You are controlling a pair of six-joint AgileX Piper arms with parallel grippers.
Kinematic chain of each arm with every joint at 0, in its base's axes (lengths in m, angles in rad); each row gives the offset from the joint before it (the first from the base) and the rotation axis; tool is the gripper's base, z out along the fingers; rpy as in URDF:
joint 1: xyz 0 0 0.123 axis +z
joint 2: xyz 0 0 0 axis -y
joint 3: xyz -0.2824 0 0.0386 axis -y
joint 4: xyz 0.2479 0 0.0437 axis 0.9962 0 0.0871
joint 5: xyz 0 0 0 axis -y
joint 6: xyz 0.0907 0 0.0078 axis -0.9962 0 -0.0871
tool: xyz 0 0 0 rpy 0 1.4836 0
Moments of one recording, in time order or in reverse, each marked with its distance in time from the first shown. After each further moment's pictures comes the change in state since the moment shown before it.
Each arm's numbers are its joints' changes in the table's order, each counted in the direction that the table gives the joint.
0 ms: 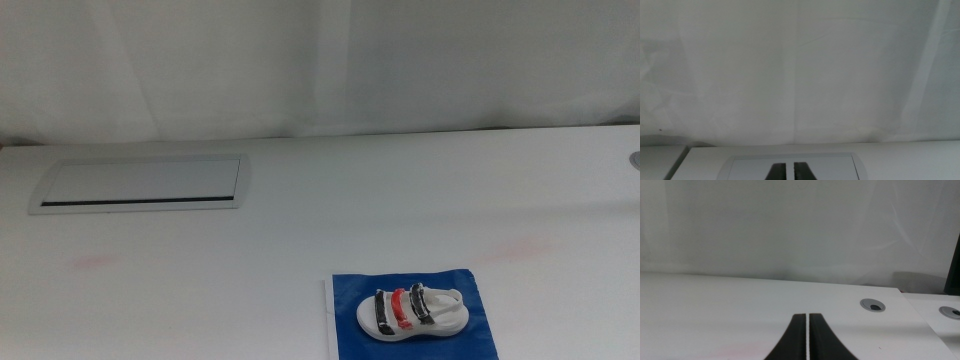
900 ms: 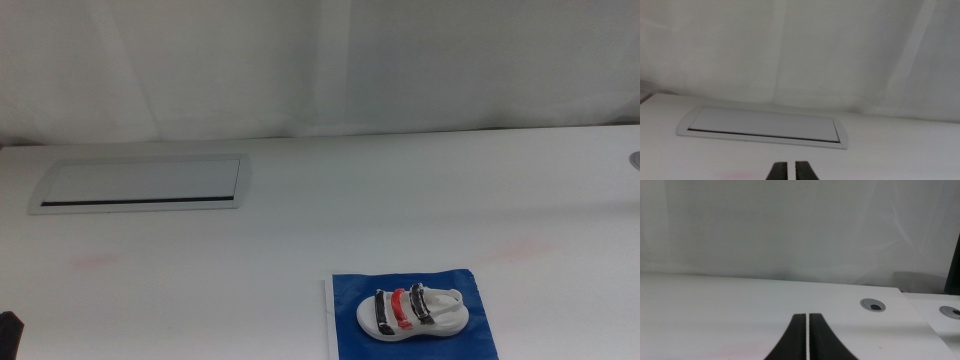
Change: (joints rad) left arm 0.000 0.288 -0.558 -0.154 0.309 0.011; right arm 0.000 0.000 0.000 0.000 0.000 -0.002
